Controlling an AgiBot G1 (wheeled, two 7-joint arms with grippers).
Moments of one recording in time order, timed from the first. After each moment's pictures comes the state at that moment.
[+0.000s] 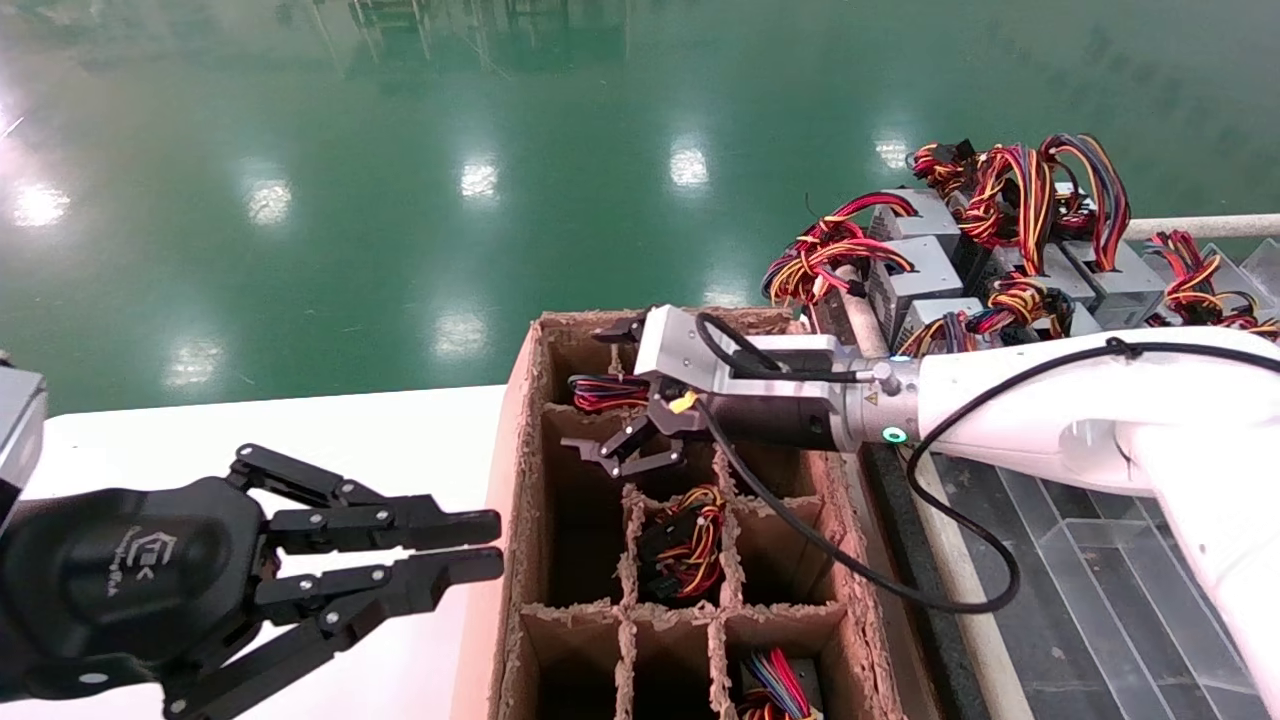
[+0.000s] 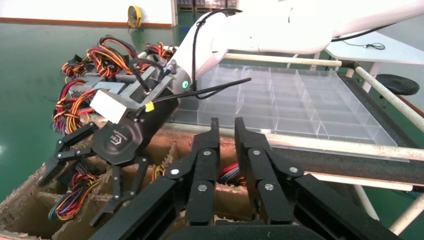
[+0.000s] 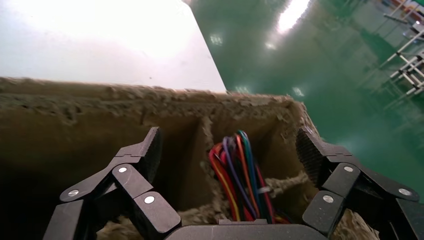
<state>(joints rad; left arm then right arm) -1.10 0.58 0.37 -1.27 0.68 1.46 -0.14 1.55 -1.22 -0.54 0.43 -1.30 -1.20 -0.44</state>
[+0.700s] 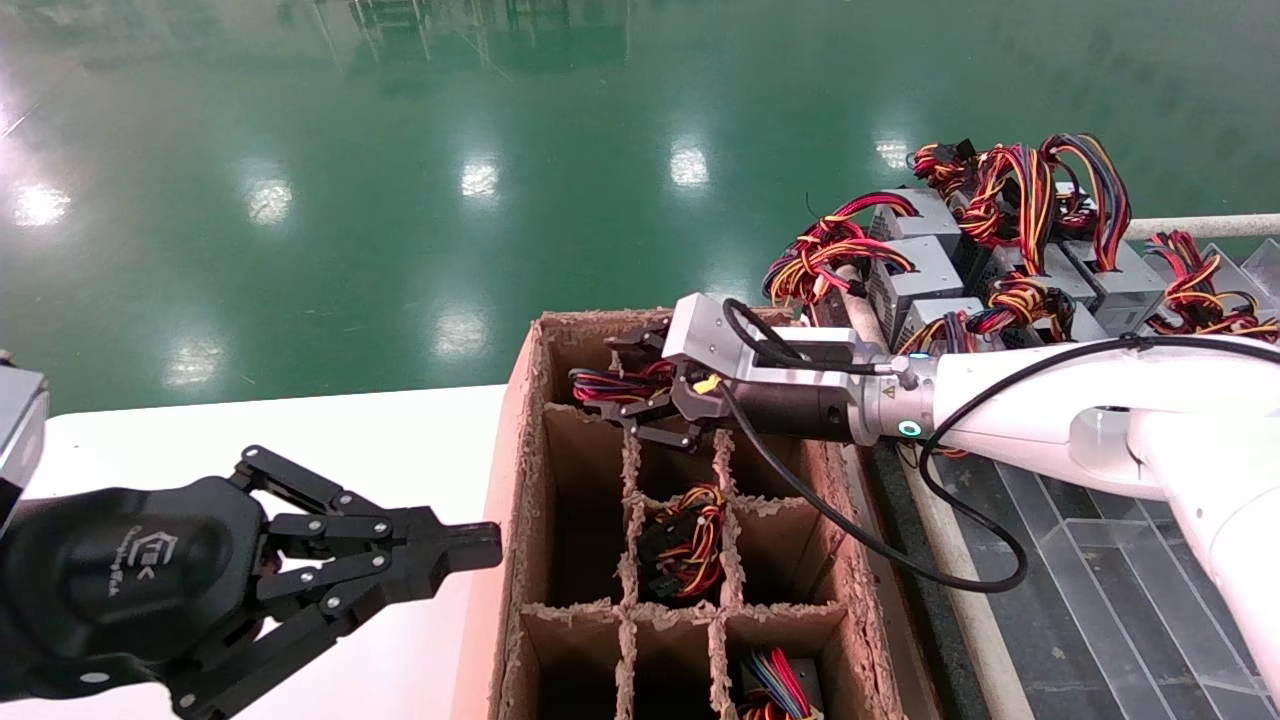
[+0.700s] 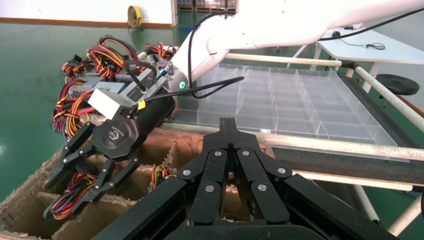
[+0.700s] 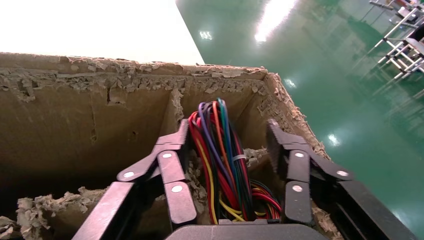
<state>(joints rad) -1.10 0.58 0.37 -1.27 0.68 1.46 -0.14 1.64 -1.28 -0.52 0.14 -1.29 -1.22 -0.61</state>
